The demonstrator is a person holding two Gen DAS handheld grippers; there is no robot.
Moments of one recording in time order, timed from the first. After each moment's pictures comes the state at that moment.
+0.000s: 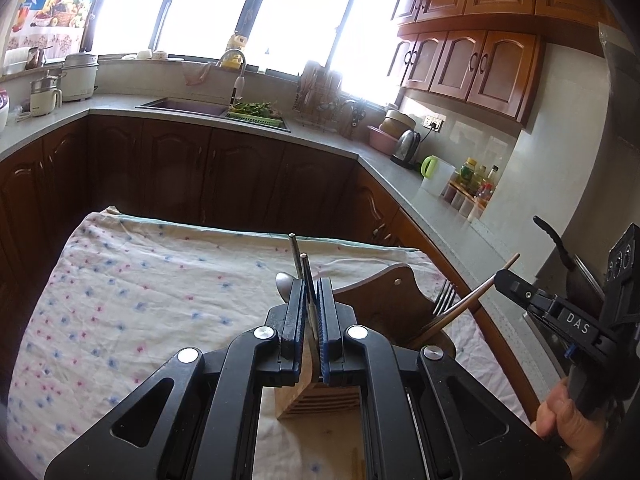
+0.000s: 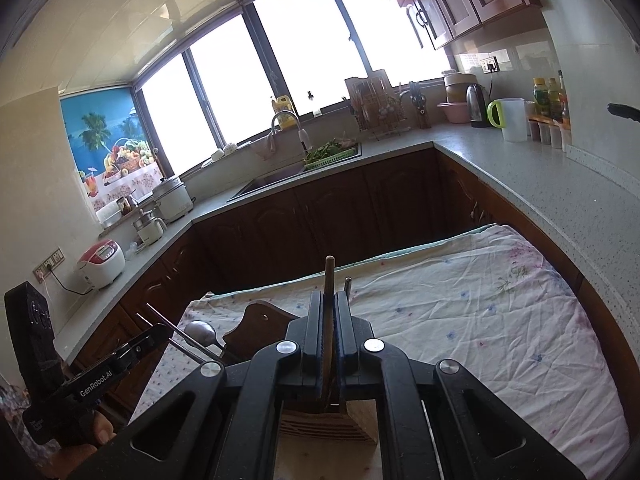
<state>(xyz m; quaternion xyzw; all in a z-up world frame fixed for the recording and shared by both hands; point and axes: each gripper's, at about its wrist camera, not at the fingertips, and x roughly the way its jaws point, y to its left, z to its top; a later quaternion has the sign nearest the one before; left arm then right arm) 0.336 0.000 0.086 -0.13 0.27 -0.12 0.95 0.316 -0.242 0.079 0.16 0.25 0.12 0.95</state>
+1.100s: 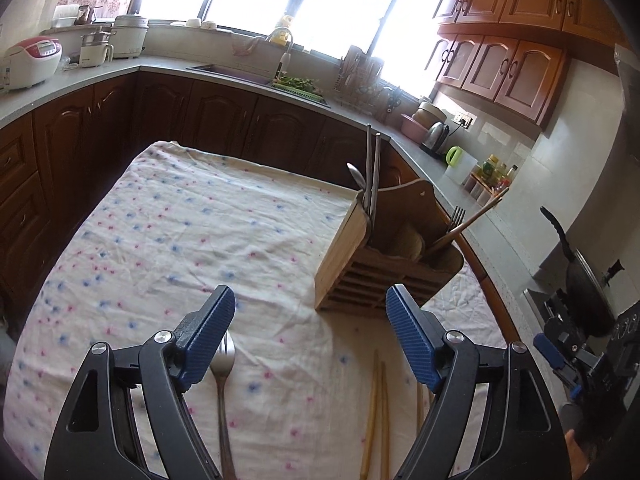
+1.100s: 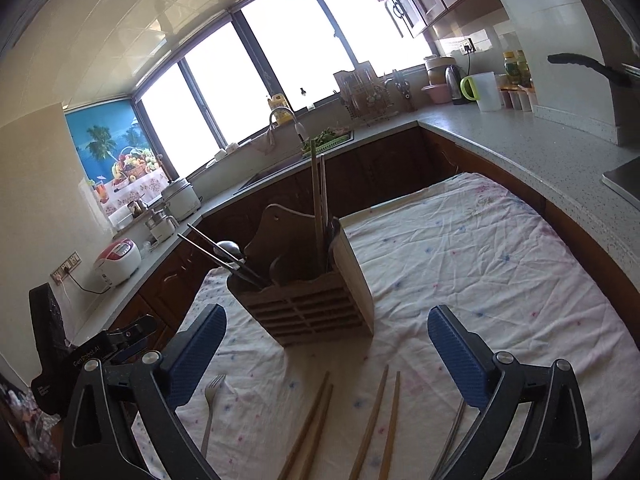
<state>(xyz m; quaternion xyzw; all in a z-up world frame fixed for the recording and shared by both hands) 0.220 0.045 0.044 -0.17 0.32 -0.07 0.93 0.186 -0.265 0.030 0.20 0.28 0.11 0.93</state>
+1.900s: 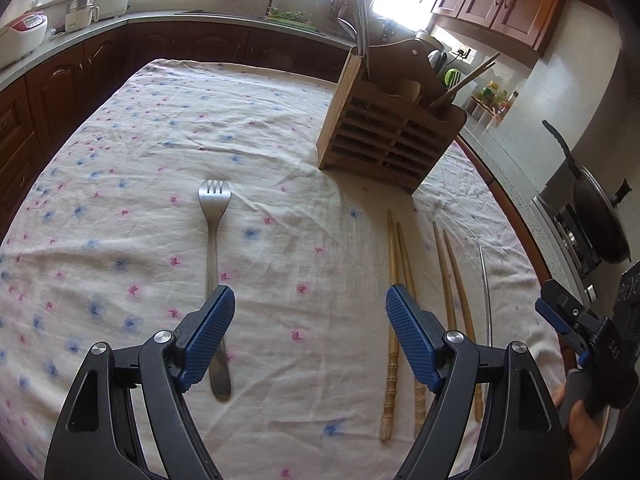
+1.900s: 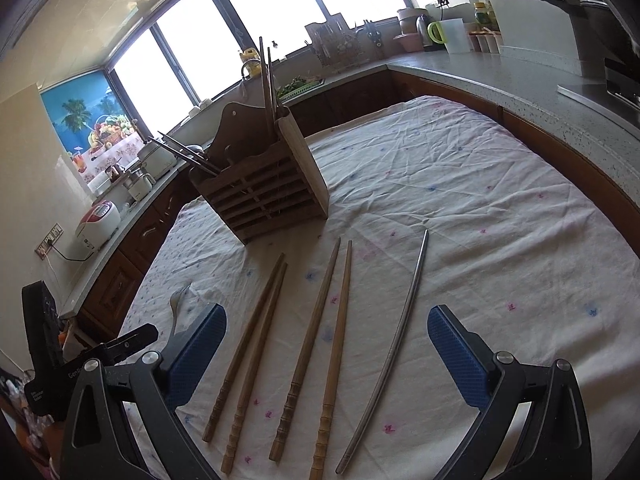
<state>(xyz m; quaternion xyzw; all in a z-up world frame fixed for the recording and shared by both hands) 0.161 0.011 -0.031 -0.13 0.41 -0.09 0.90 0.130 -0.270 -0.034 0.19 0.35 0.09 0.91</state>
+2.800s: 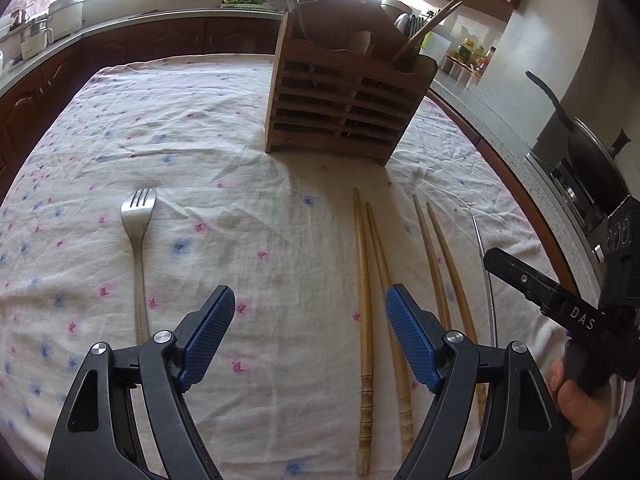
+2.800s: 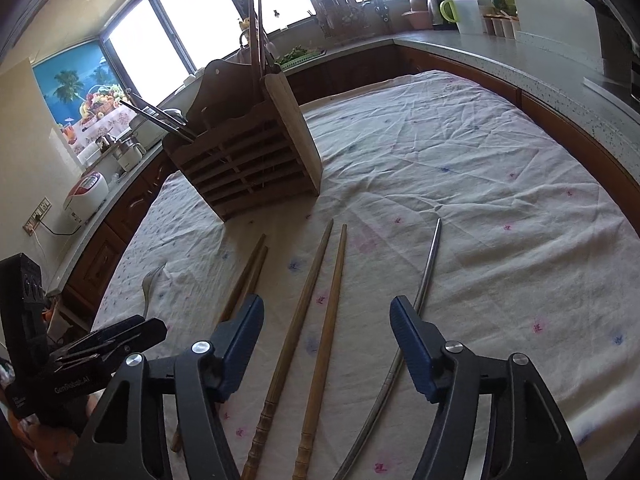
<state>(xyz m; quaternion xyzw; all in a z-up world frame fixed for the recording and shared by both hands) 0.196 -0.039 -0.044 -0.06 0.44 -0.14 0.88 0.174 -0.260 -0.061 0.16 0.40 0.09 0.90</state>
